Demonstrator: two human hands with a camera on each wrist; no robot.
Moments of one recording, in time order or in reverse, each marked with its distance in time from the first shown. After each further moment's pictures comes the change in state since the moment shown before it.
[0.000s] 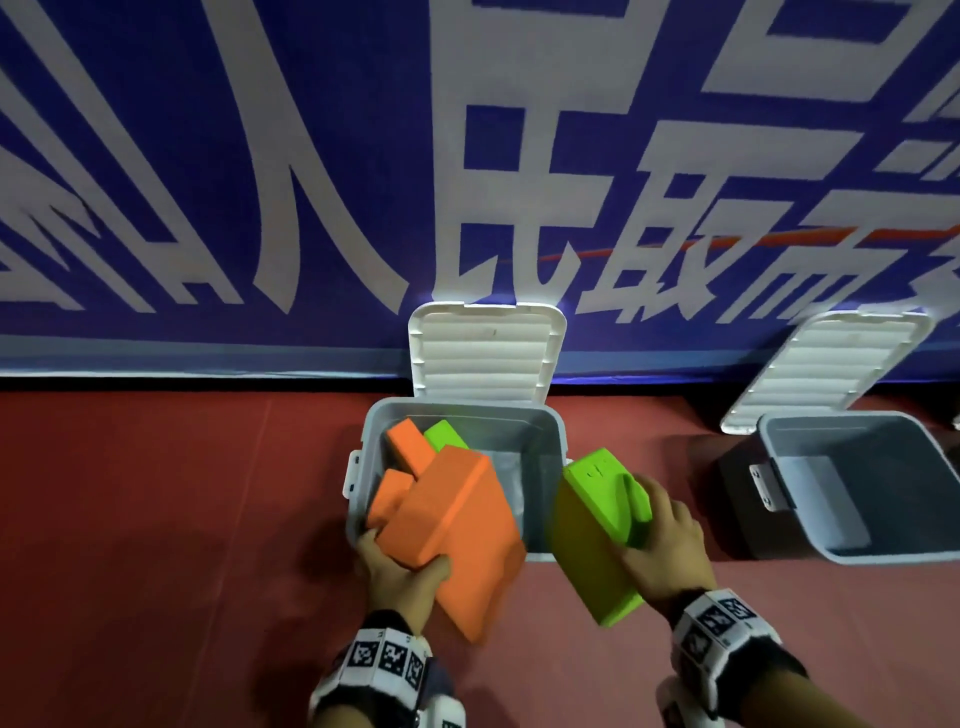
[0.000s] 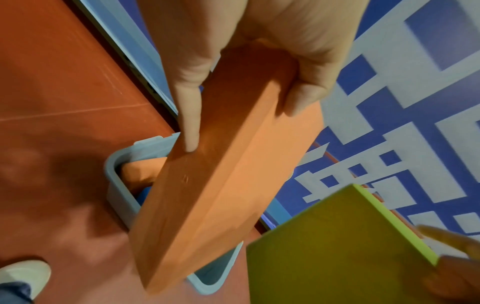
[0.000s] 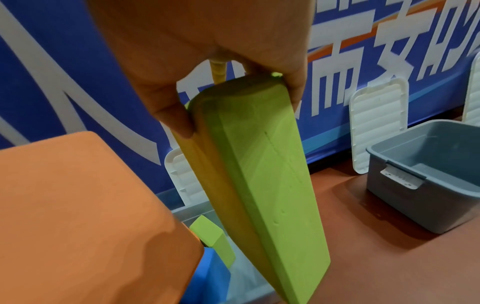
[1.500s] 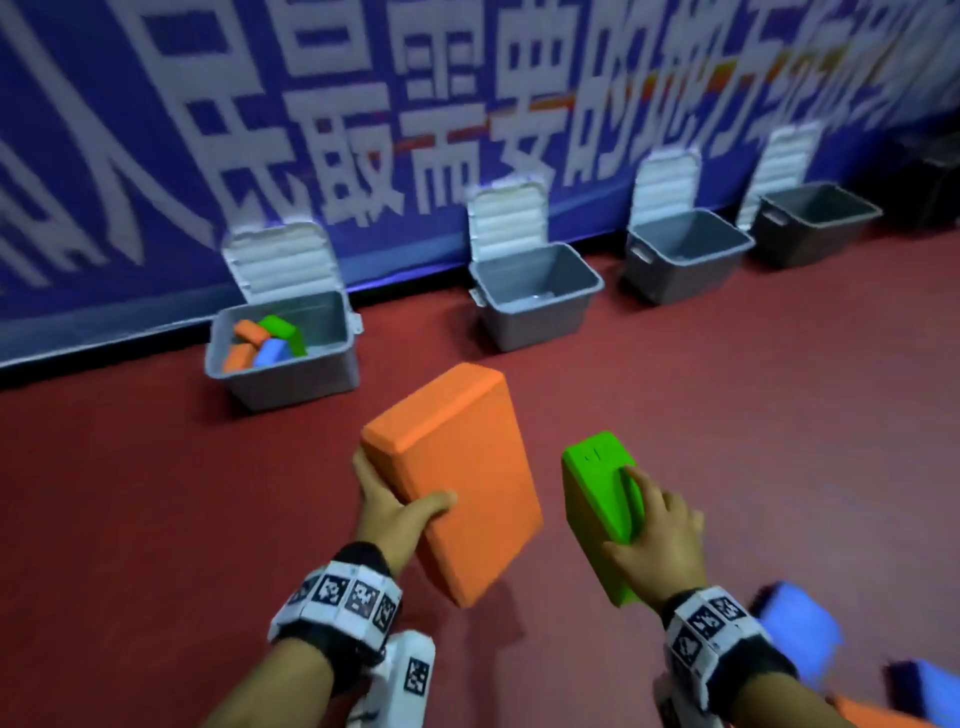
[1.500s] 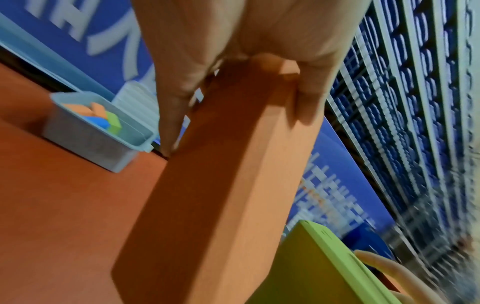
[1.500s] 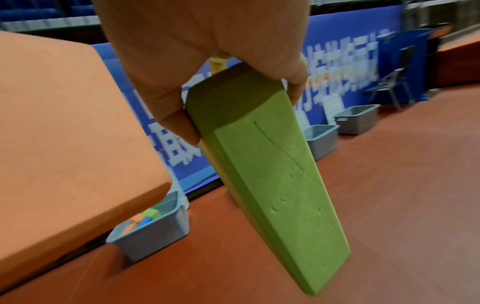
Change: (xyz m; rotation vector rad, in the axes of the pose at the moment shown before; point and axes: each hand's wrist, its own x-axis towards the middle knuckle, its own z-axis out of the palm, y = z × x) left_hand -0.869 -0.358 -0.019 0.198 -0.494 0.416; right_hand -0.771 0.677 -0.158 0.052 0.279 0.113
